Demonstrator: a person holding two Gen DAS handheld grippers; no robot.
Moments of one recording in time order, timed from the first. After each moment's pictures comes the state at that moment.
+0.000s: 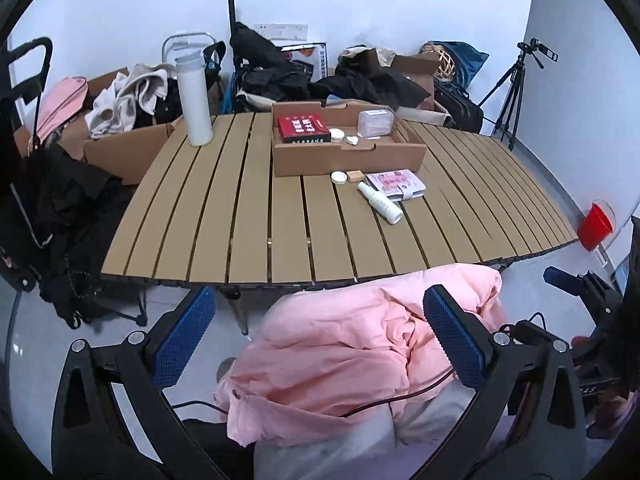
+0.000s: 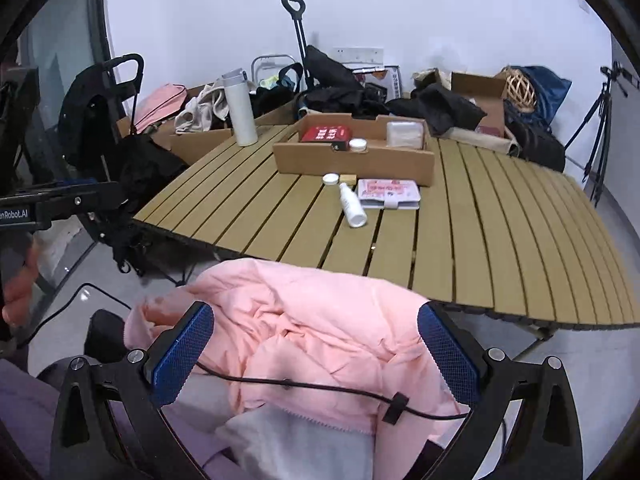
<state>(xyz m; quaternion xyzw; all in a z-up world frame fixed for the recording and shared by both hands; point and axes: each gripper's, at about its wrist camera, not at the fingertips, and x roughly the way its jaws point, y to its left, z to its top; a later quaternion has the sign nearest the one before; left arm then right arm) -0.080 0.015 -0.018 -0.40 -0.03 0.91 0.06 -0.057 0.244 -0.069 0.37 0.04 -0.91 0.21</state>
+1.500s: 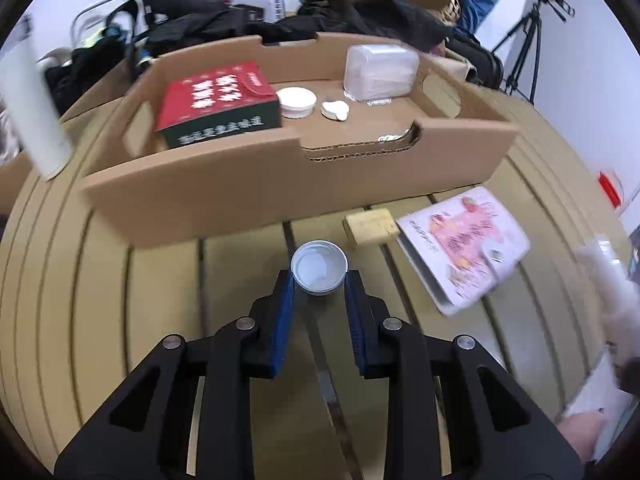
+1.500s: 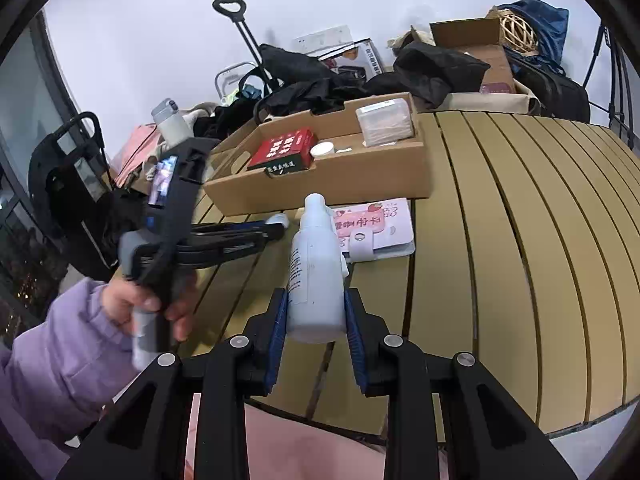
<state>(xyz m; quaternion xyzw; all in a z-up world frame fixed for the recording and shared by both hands) -0.356 0.083 -0.161 -0.46 0.00 0.88 0.11 -0.241 0.275 -0.131 0.40 -0.07 -0.89 0.22</state>
